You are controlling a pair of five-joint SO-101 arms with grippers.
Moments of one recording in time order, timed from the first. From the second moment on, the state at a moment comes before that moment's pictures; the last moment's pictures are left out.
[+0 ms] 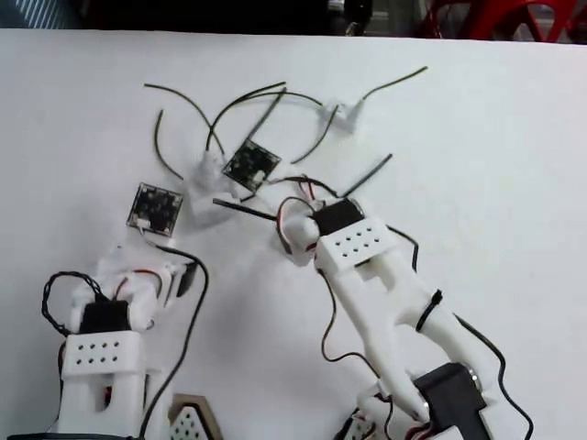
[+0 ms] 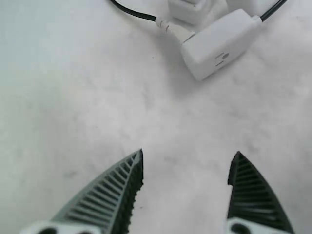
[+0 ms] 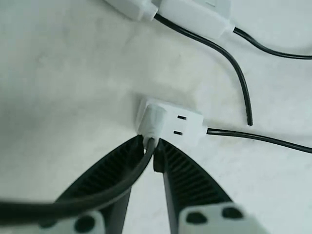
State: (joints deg) left arm -10.8 -61.9 79.3 46.3 -21.0; right arm -29.5 -14.4 32.6 55.1 29.9
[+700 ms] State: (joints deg) left arm -10.8 -61.9 79.3 46.3 -21.0; right arm -28.9 -9.7 25.8 59.5 30.1
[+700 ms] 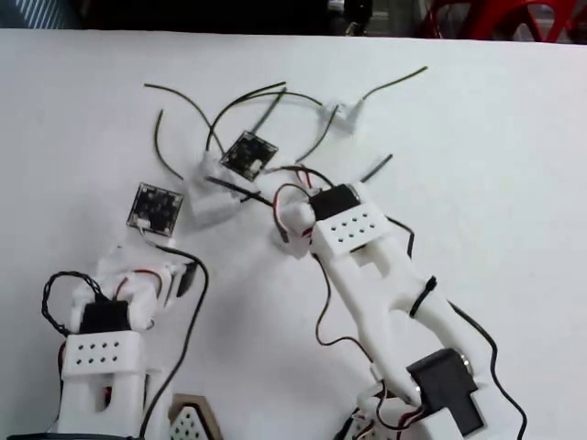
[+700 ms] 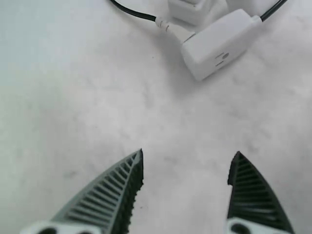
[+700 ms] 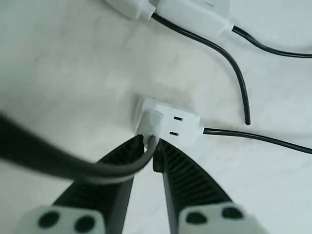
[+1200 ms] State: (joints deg) left arm -10.8 -61.9 79.3 46.3 -21.0; right arm -29.1 -9.2 25.8 59.1 30.1
